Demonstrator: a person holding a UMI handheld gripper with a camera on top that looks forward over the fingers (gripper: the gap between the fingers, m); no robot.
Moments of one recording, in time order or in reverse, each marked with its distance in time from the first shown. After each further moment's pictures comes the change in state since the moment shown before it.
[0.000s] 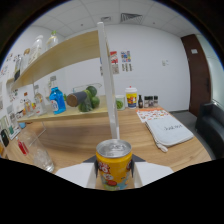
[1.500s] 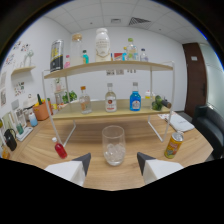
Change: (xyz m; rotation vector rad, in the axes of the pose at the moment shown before) arm -0.233 0.010 -0.102 -0.017 0.082 -0.032
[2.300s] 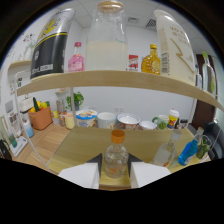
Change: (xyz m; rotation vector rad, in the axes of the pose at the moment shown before) arm -0.106 -0.115 0.172 0.010 -0.042 -0.110
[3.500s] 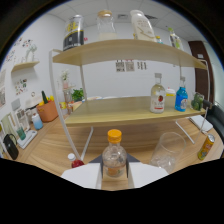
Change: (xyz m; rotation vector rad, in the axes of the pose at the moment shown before) arm -0.029 0.109 -0.075 -0.028 -0.031 0.122
